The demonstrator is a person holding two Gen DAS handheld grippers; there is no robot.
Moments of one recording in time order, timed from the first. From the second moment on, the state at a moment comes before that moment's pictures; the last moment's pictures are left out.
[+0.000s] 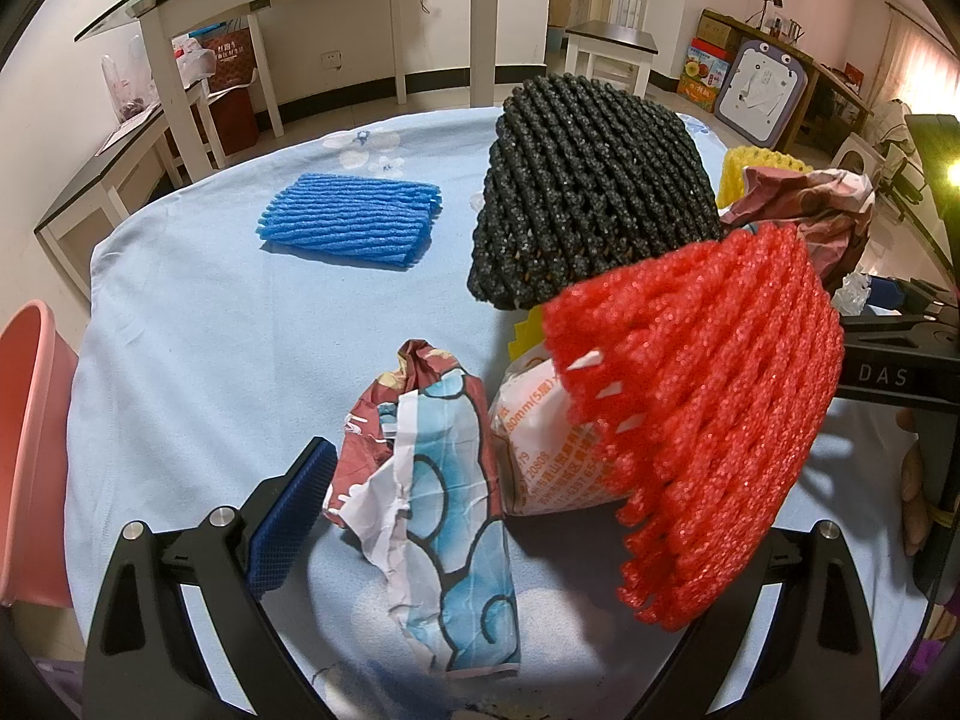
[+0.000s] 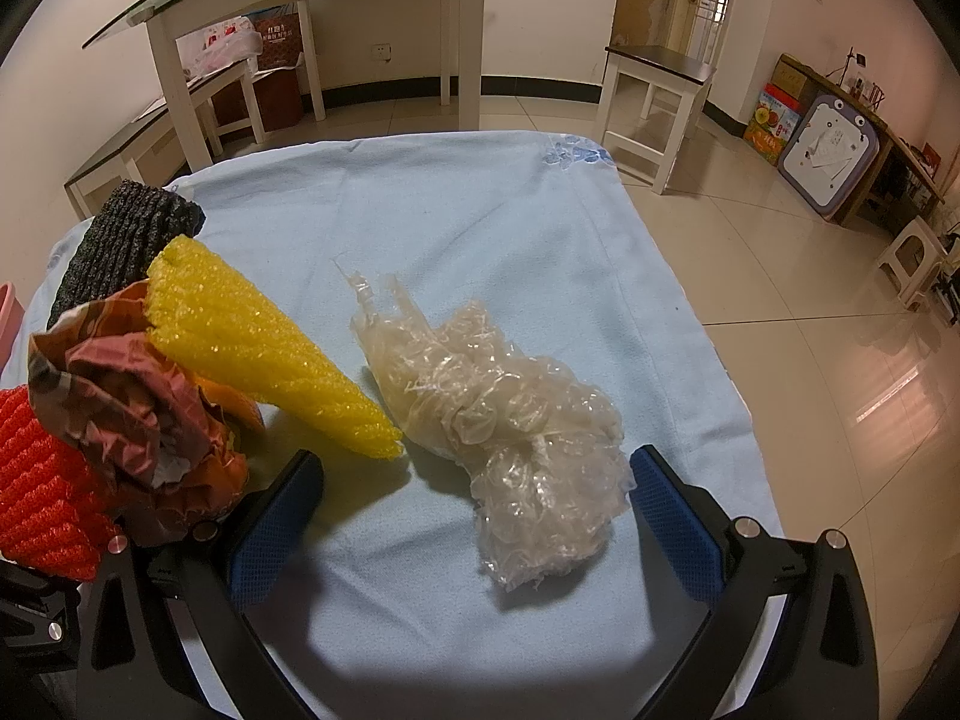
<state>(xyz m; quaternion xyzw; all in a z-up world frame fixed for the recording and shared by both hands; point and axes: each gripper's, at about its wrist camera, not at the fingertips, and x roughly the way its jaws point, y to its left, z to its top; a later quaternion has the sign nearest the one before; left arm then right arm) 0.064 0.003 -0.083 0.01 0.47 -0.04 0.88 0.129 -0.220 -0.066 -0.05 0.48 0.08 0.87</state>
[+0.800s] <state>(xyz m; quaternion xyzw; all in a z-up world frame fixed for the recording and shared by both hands) 0.064 0.003 -0.082 0.01 0.47 -0.04 0.88 0.129 -0.220 -0.066 -0.05 0.48 0.08 0.87</state>
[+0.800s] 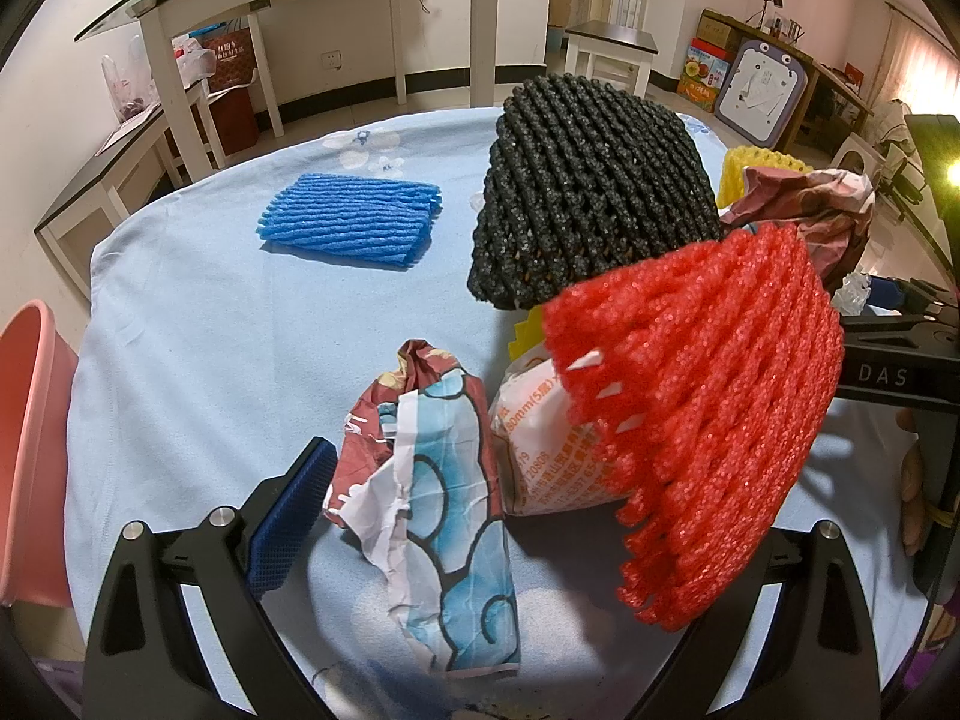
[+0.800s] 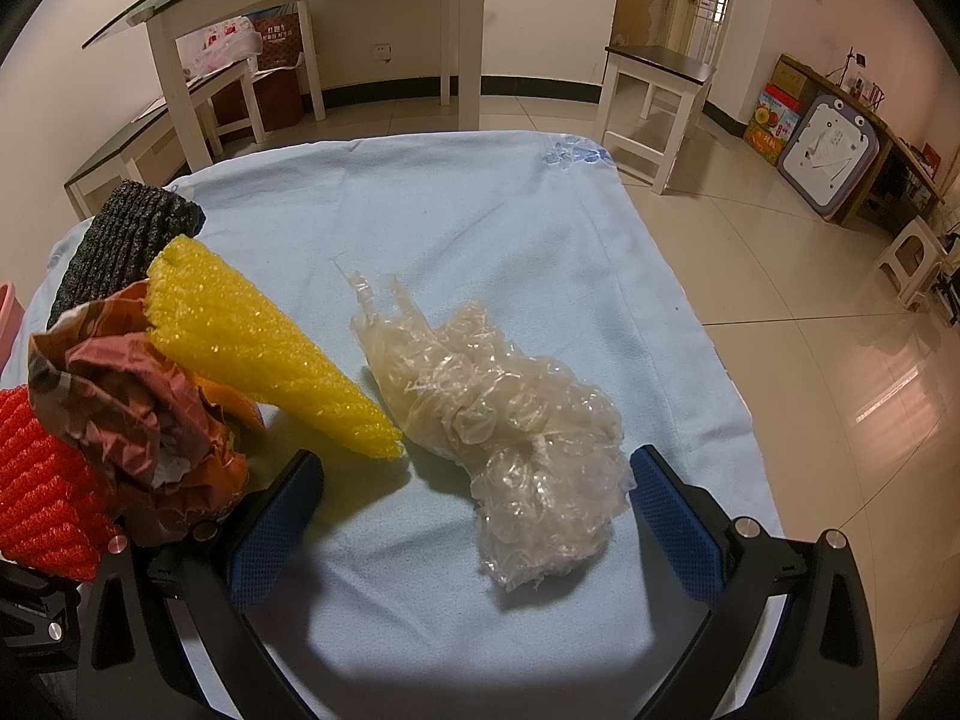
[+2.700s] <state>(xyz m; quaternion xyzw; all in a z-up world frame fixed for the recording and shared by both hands) 0.064 0.005 -0.083 0.01 0.47 -0.04 0.88 0.128 -0.219 -0.066 -0.05 0.48 0.08 0.87</state>
